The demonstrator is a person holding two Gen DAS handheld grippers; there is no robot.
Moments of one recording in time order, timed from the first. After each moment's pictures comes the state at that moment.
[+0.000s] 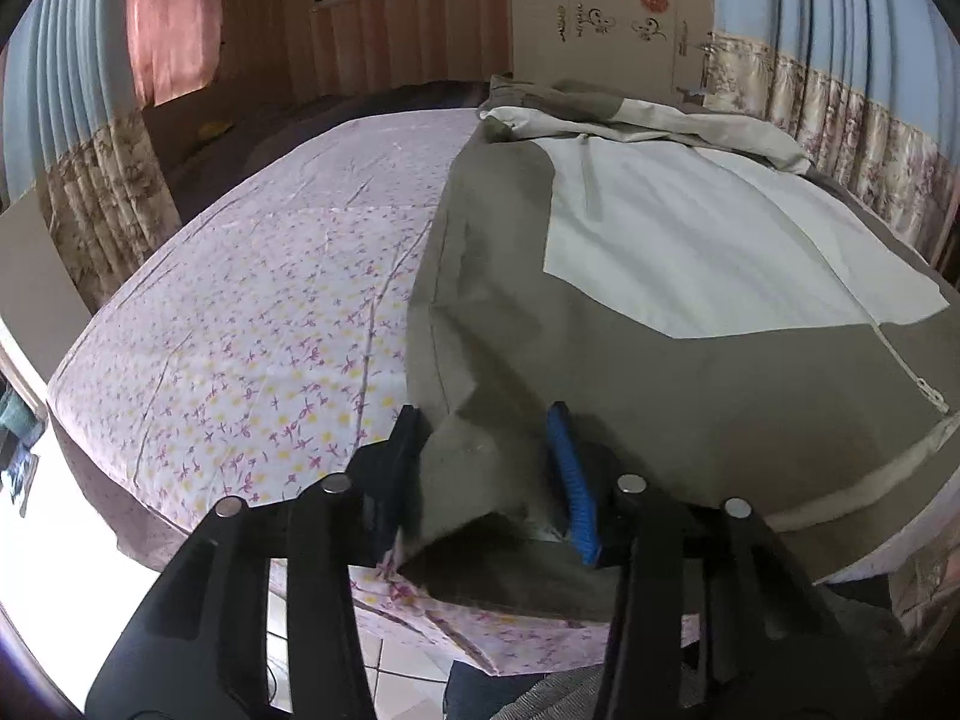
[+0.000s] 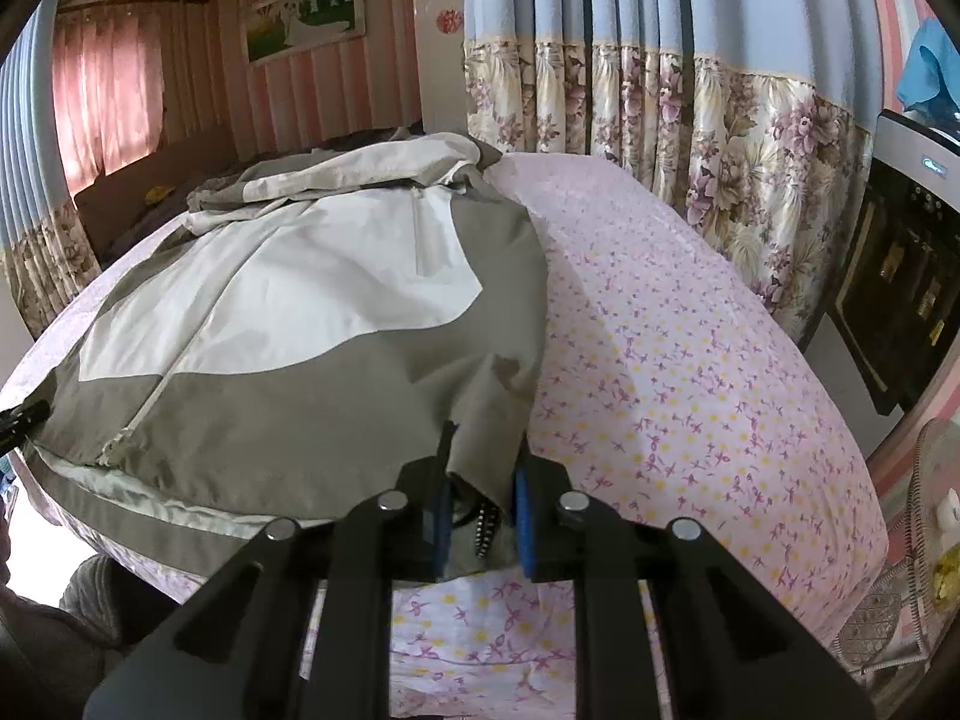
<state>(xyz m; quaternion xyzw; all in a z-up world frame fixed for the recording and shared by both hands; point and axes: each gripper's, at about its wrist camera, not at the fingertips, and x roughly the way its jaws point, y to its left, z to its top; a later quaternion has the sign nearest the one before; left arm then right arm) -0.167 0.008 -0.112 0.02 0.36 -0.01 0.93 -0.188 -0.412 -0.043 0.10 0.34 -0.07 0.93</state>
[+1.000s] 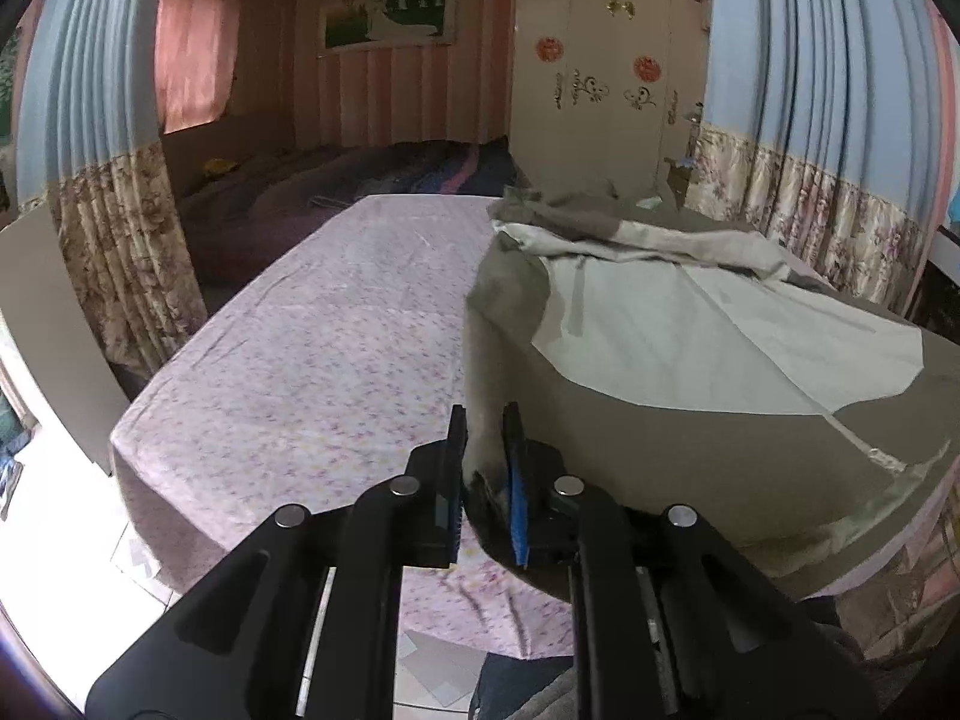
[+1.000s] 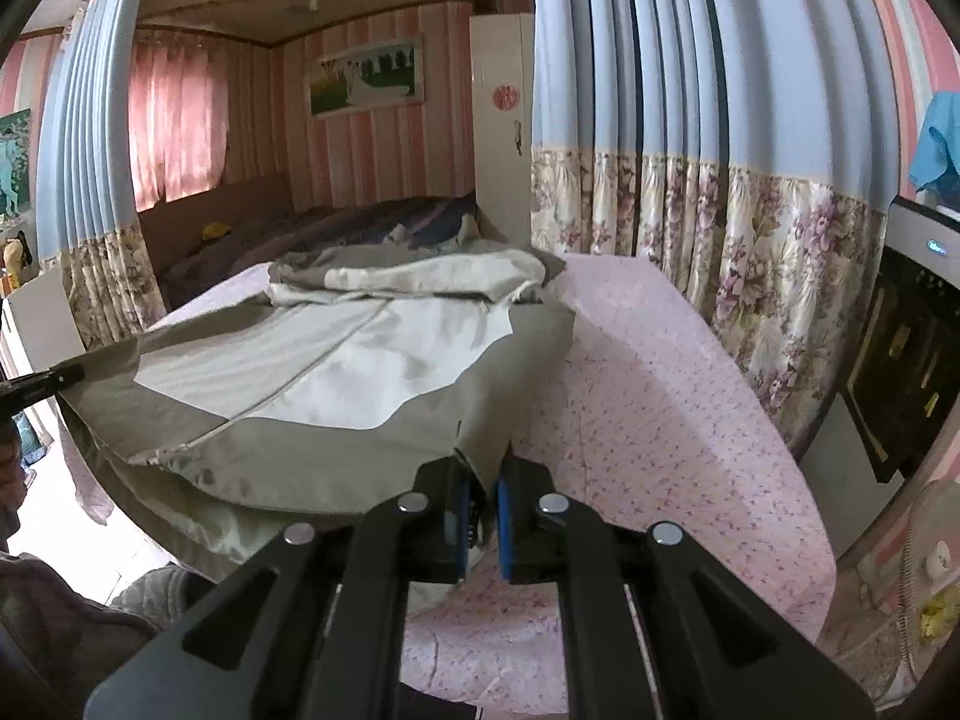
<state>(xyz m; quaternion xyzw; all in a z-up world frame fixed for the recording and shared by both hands) -0.218 0.057 -0.024 -0.01 0.29 -0.02 0.96 -0.251 -0.376 0.045 0.07 0.25 -0.02 0.97</state>
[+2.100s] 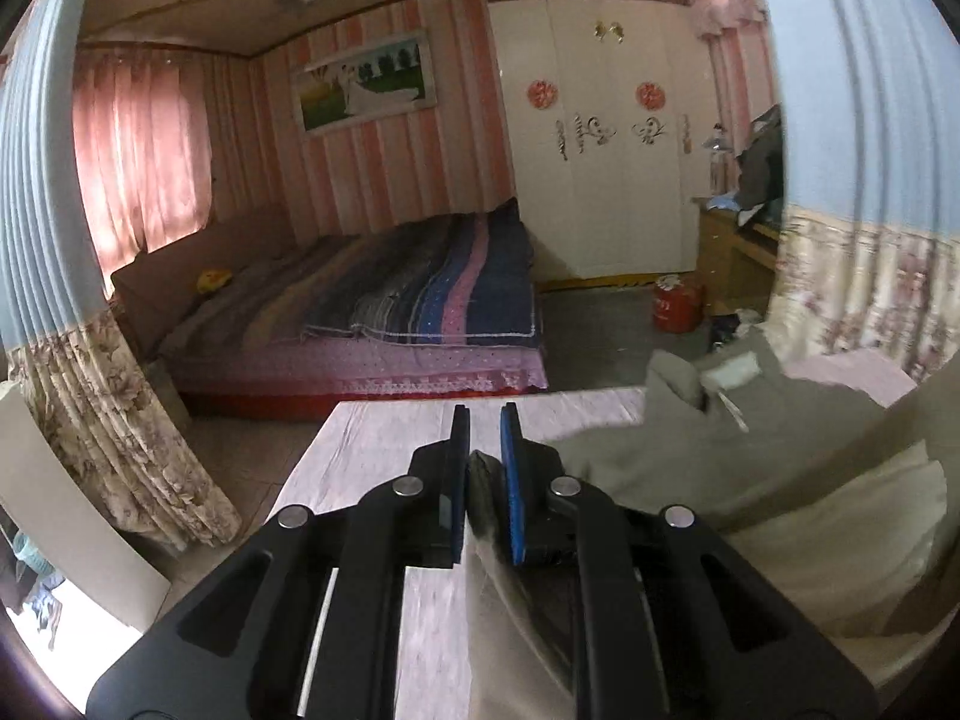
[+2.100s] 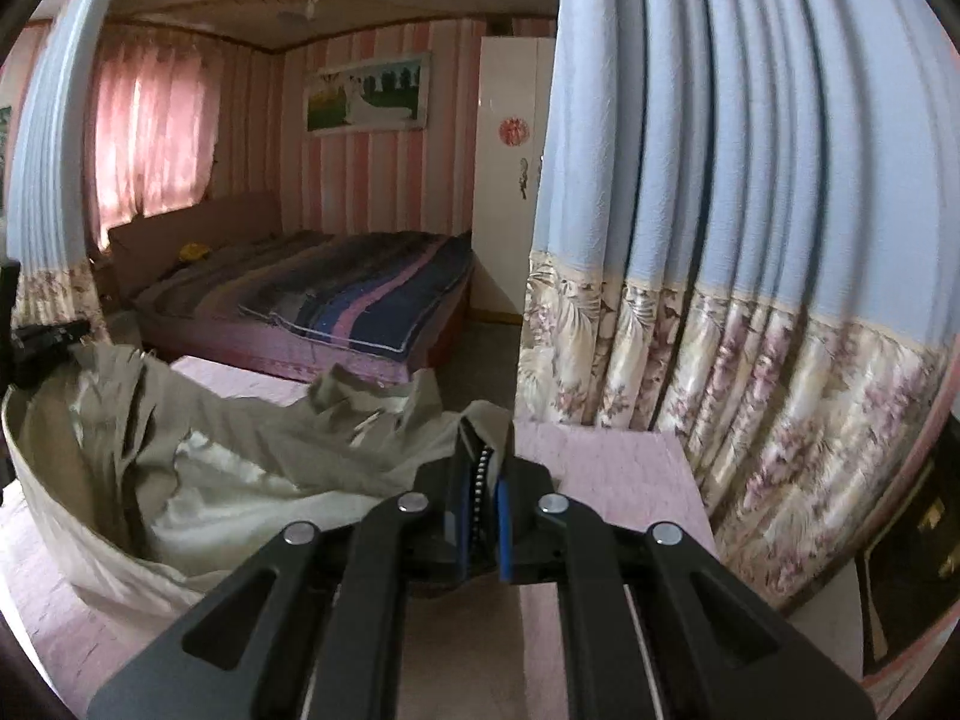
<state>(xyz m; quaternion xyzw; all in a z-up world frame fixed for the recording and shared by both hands) 0.175 -0.012 0.117 0.09 0.23 0.01 0.97 0.101 -0.454 0.157 0.02 0.23 -0.02 0.97</state>
